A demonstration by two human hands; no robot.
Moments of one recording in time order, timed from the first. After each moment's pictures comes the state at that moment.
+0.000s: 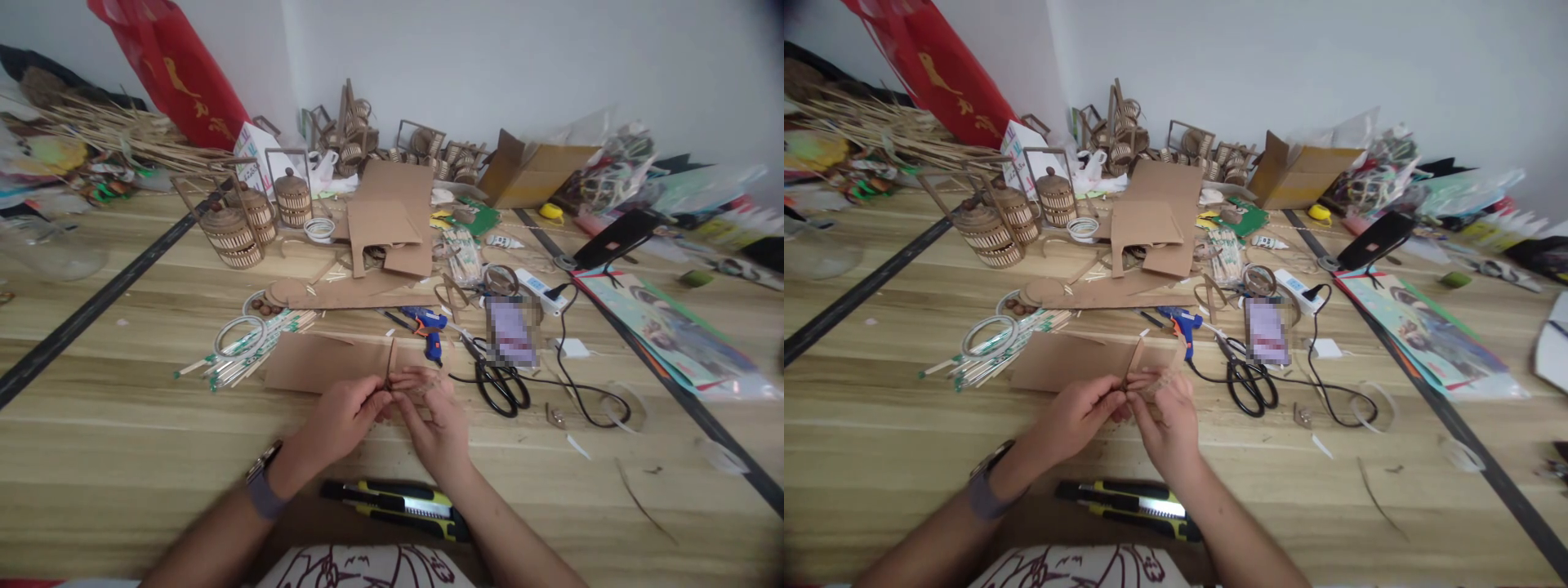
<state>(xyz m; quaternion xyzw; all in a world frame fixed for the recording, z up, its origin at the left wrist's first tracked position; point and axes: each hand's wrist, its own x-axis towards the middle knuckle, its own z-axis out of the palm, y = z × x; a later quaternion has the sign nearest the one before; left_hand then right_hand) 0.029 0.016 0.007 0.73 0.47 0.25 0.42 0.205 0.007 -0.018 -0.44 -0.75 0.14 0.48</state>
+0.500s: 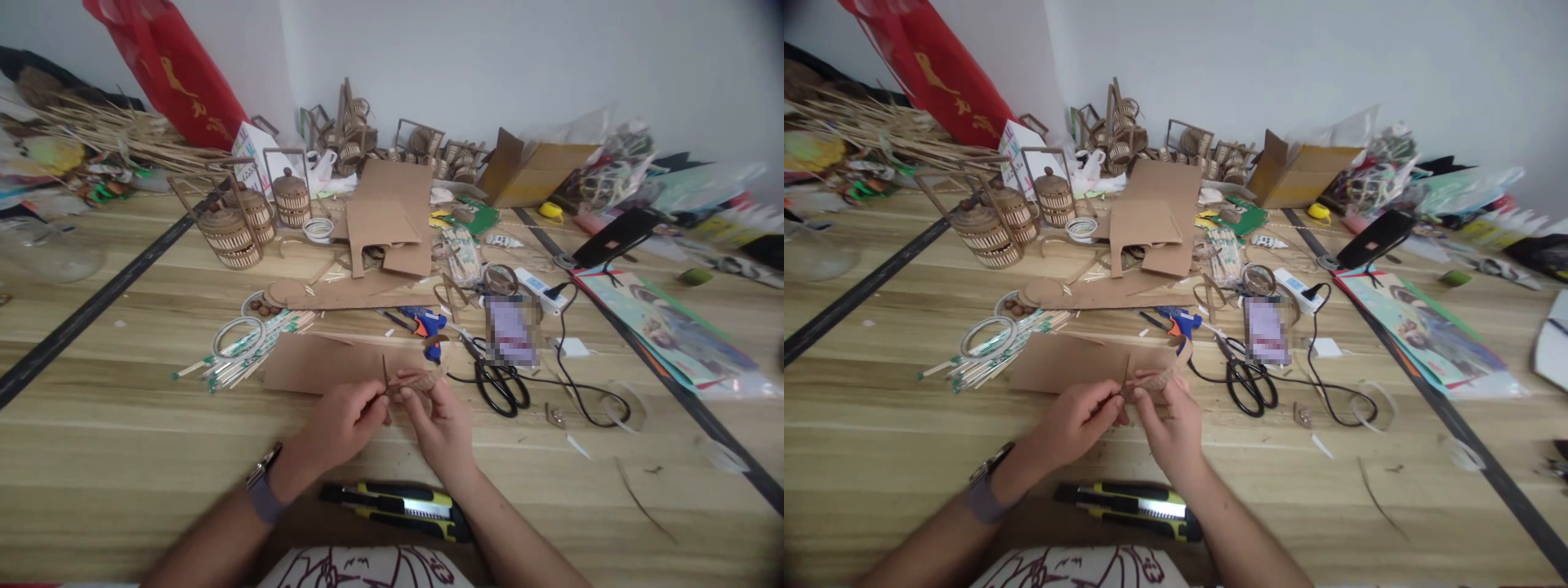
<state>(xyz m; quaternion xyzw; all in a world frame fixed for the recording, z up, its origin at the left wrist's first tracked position) 0.029 0.013 0.006 0.75 0.45 0.27 0.40 0.206 0.006 -0.017 -0.48 -0.69 0.21 0.49</state>
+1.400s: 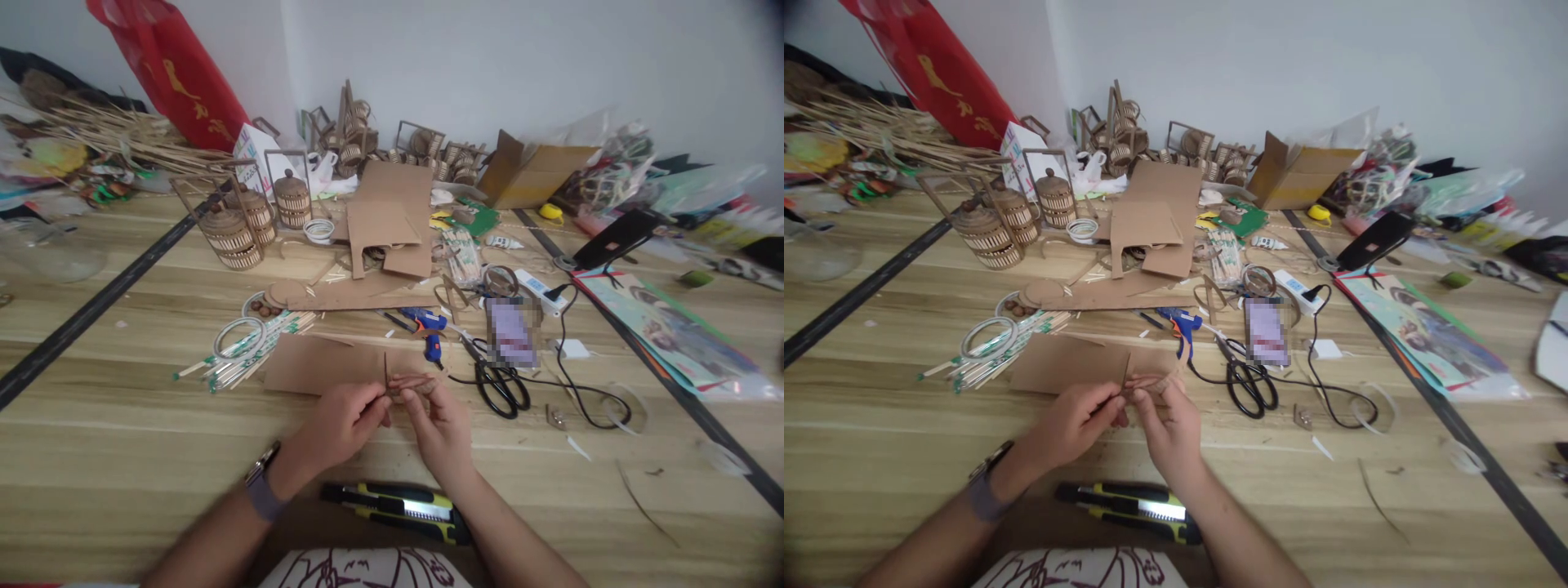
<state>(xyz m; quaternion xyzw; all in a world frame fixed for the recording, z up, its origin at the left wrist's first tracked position) 0.027 0.014 0.003 0.76 0.43 0.28 0.39 0.203 0.004 -0.018 -0.46 -0.67 0.27 0.51</state>
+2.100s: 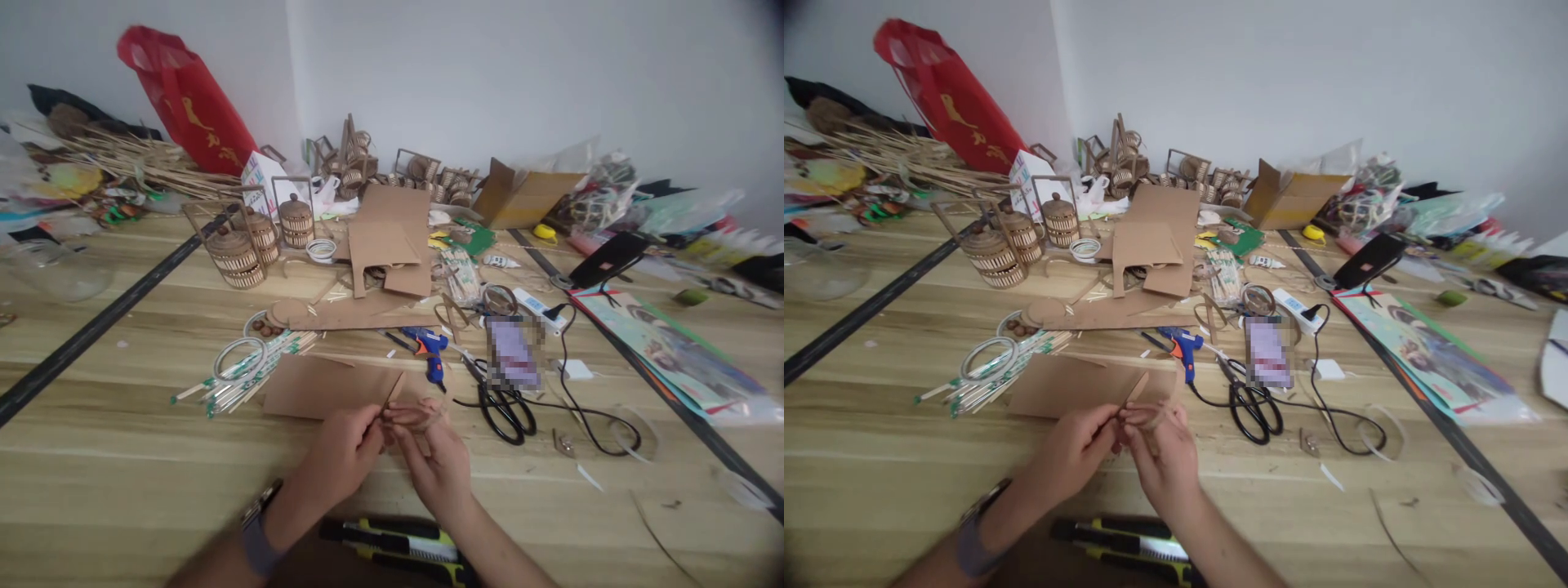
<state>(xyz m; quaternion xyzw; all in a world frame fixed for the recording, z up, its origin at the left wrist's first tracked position) 0.033 0.012 0.006 0.72 0.51 0.26 0.39 0.202 0.005 -0.019 -0.40 -0.75 0.15 0.50</state>
